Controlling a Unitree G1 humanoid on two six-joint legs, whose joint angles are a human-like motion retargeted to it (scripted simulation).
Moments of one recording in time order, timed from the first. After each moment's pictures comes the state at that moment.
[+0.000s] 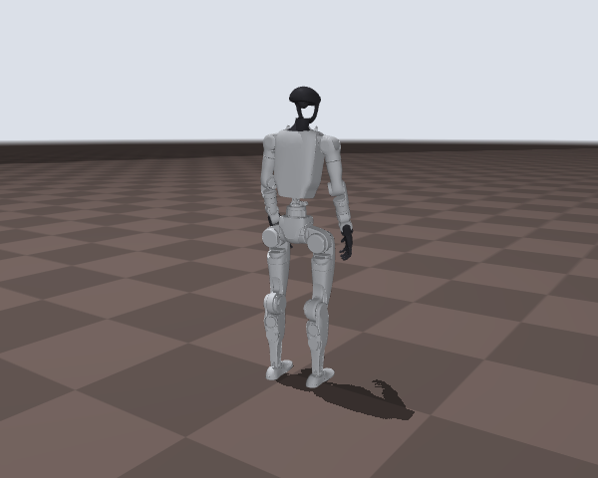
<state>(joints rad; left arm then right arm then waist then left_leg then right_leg) -0.11 0.18 -0.45 1.24 0.13 -0.13 -0.03 -0.13 -0.23 0.45 1.17 -0.13 -0.10 0.02 -0.05 0.03 0.09 0.08 -0.03 0.08 -0.05 -0.08 0.02 0.05 0.00 -0.03 -0.08 0.00 0.11</state>
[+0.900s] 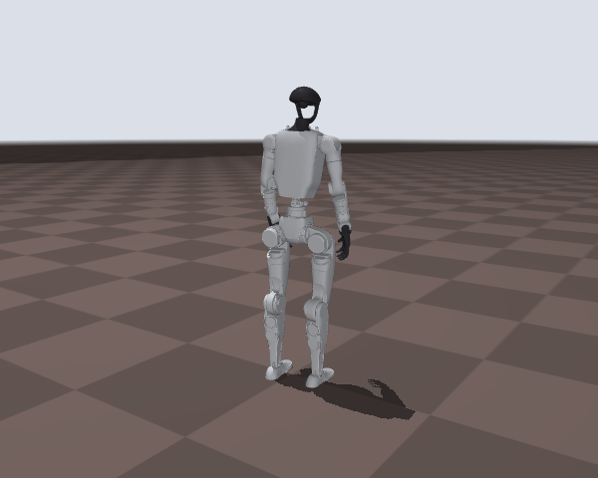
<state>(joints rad) -0.12 0.18 -0.45 1.25 0.08 -0.13 -0.04 -0.13 -0.22 0.49 1.17 -0.09 -0.11 0.05 -0.04 0.03 0.09 0.08 -0.03 0.06 -0.05 -0.08 0.02 0.05 0.00 -0.05 -0.07 -0.01 0.09</state>
